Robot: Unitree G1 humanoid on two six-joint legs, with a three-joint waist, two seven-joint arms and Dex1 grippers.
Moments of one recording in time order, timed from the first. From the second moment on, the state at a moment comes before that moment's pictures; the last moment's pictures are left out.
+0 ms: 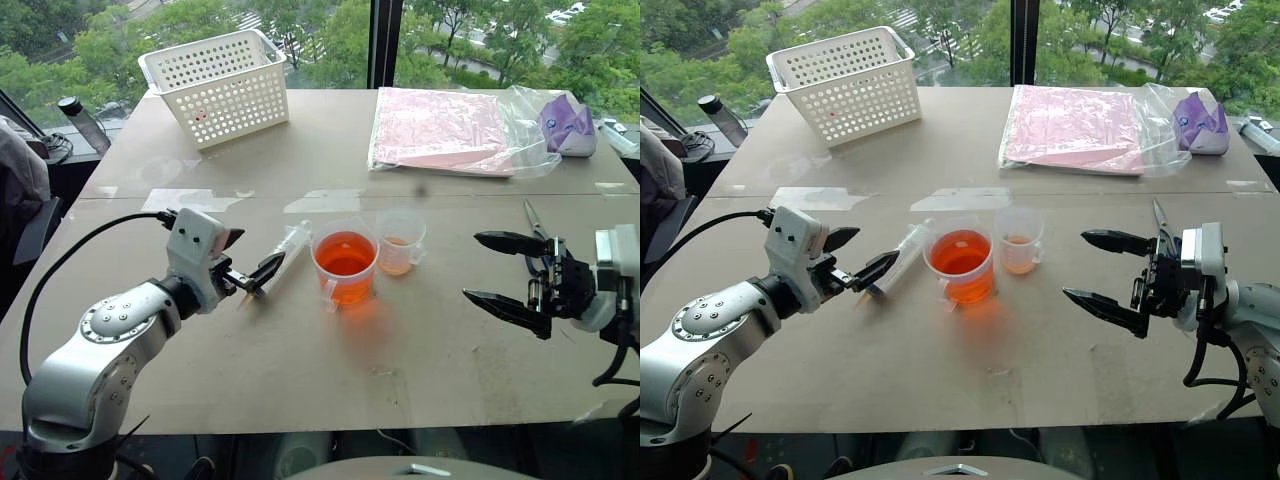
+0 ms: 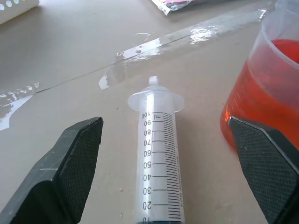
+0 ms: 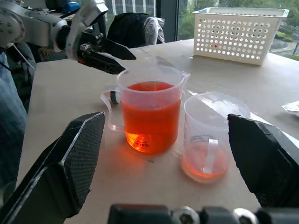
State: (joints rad) left arm -0.08 0.71 0.28 -0.67 -0.61 0.97 -0.38; right arm 0.00 -0.81 -0.27 -0.49 0.91 0.38 1.02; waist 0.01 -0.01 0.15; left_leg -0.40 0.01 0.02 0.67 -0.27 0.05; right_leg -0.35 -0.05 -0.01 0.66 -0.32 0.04
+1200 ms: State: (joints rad) left arm -0.84 0.68 -0.28 -0.04 -0.47 1.51 -0.41; right arm -0.12 -0.80 -0.28 -0.58 0.97 0.51 0.93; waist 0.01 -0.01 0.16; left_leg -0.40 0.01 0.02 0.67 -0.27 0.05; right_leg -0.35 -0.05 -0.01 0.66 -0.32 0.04
